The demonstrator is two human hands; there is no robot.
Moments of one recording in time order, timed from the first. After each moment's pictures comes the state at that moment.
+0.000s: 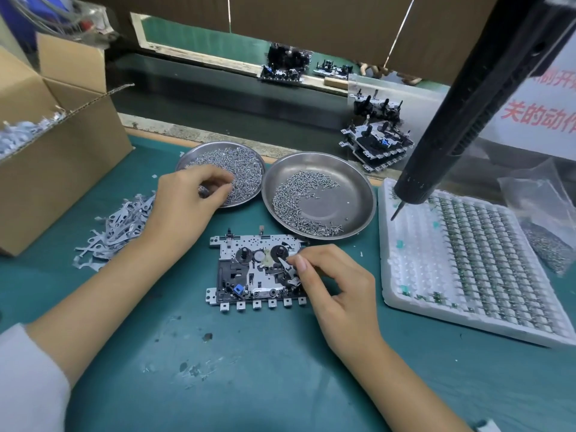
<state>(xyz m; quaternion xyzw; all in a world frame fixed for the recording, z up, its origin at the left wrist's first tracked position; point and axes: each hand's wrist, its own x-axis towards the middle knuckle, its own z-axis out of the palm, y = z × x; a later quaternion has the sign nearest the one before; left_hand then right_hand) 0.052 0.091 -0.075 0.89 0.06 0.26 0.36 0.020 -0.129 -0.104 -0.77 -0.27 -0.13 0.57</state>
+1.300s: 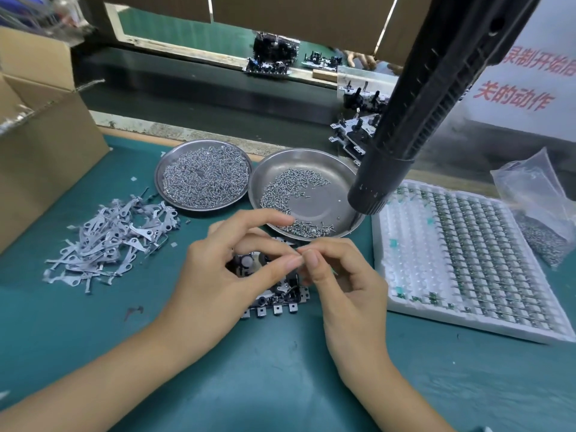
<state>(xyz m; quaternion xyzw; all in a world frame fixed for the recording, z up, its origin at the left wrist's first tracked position) -0.006 0.016 -0.070 0.79 -0.08 0.20 0.58 0.013 -0.127 -0.086 -0.67 -0.16 -0.07 0.72</state>
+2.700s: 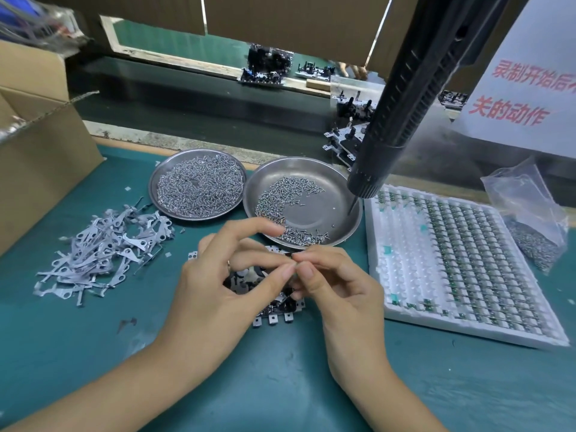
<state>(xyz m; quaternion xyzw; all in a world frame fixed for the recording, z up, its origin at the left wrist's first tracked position) -0.011 0.009 -0.074 0.79 -0.07 0.24 0.56 0.014 -0.127 -0.085 -0.60 -0.13 -0.01 0.79</state>
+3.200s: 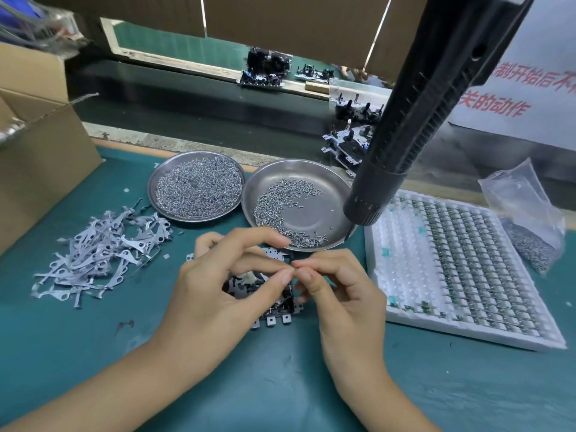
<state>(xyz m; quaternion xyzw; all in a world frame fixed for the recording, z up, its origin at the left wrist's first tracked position) -0.012 0.009 -0.068 0.82 -0.08 0.25 0.52 0.014 -0.130 -0.086 -0.69 -0.15 -0.10 0.71</state>
